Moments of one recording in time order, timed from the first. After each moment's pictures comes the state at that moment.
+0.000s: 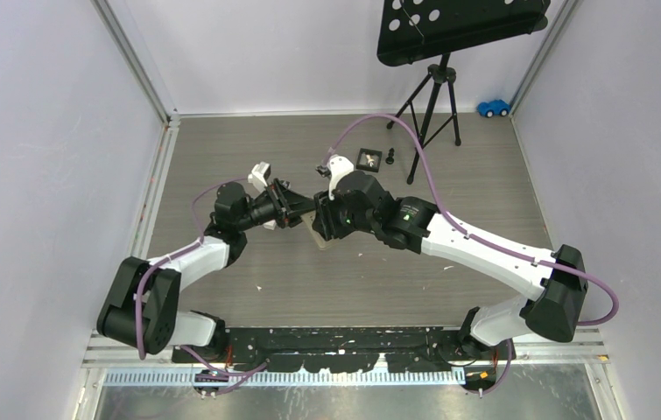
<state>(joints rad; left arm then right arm) -0.33 1.34 0.53 0.69 0.77 -1.42 1.00 1.41 1.26 -0.45 0.10 0.40</state>
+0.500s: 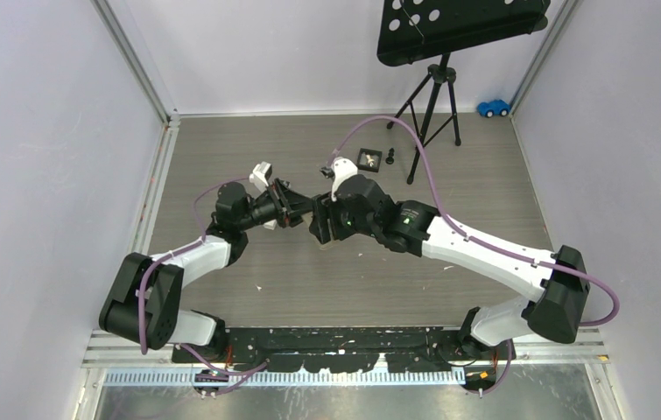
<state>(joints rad) -0.33 1.37 0.53 0.72 0.78 -1.42 1.00 1.40 1.23 -0.42 0.13 0.43</state>
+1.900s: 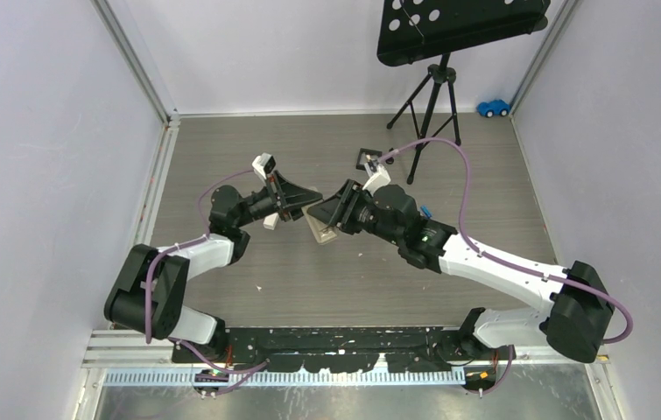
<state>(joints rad) -0.33 1.42 0.53 1.09 0.86 -1.67 0.91 1.24 0.89 0.10 0.03 1.05</state>
